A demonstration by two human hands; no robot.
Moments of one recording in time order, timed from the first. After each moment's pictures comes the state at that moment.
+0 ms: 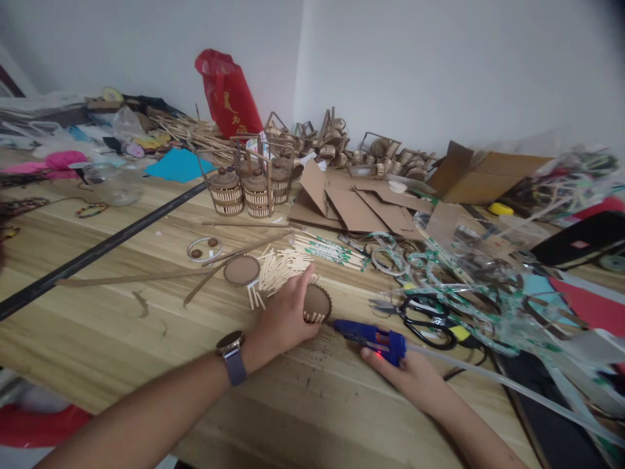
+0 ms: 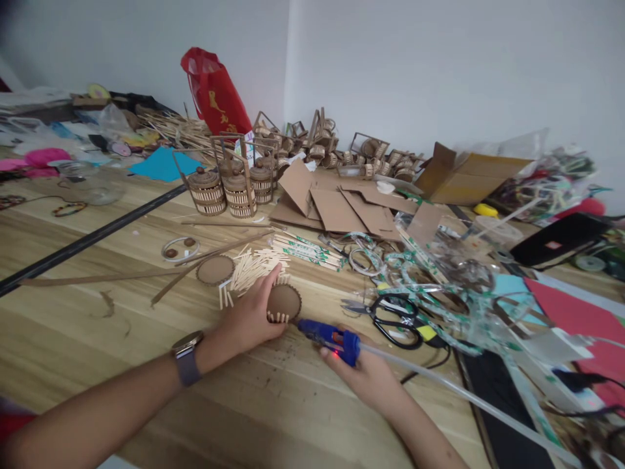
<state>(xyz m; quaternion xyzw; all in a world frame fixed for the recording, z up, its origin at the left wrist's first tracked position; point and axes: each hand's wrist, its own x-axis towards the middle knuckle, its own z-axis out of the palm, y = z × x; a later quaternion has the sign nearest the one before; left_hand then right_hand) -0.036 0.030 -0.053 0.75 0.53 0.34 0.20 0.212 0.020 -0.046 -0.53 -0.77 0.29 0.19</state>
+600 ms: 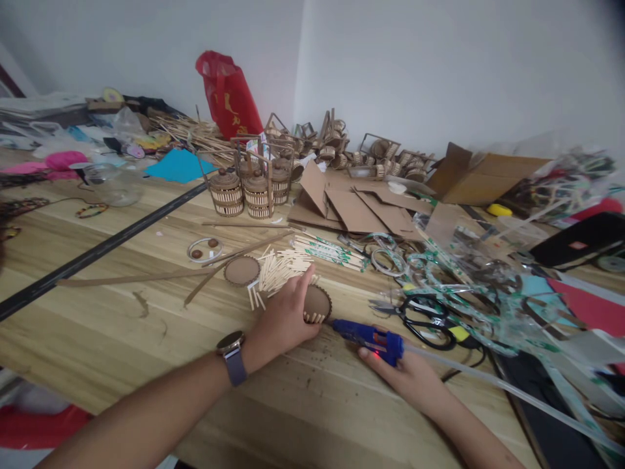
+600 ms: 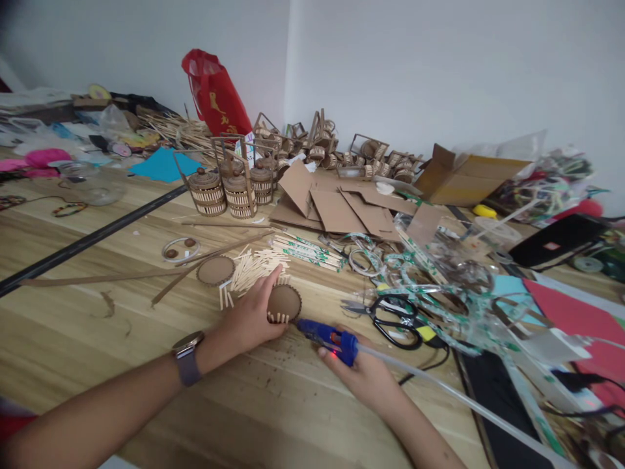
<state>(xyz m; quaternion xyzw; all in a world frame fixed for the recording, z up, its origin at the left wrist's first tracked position) -0.036 0.029 -0.052 0.74 0.53 0.34 0.21 0.215 0.020 -0.054 -0.55 -0.77 0.28 0.17</state>
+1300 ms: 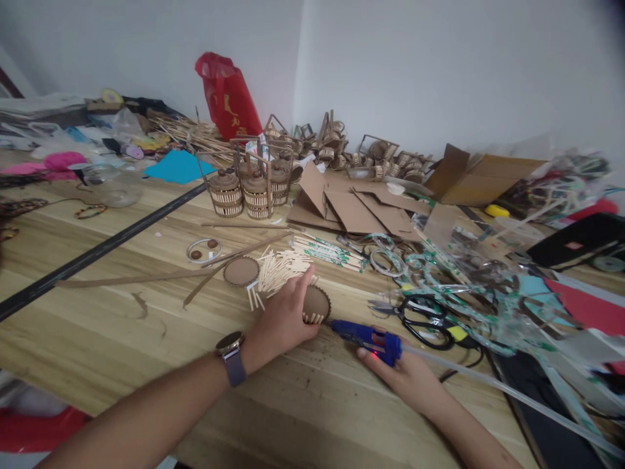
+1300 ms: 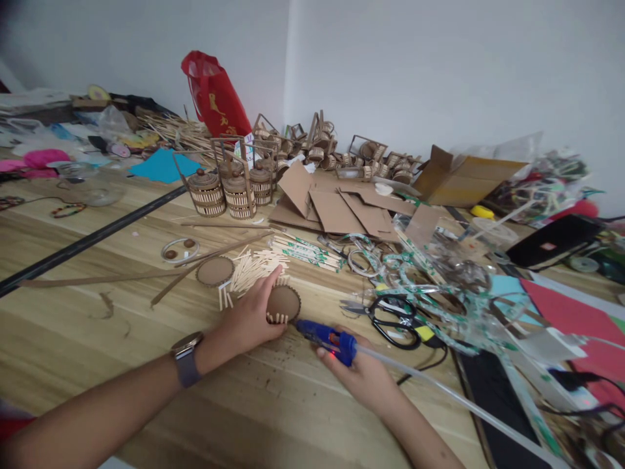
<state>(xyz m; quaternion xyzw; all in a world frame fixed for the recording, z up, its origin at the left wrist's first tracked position) -0.037 0.030 -0.053 0.75 0.53 0.35 0.21 0.213 0.019 -0.053 -0.54 -0.78 0.26 0.18</state>
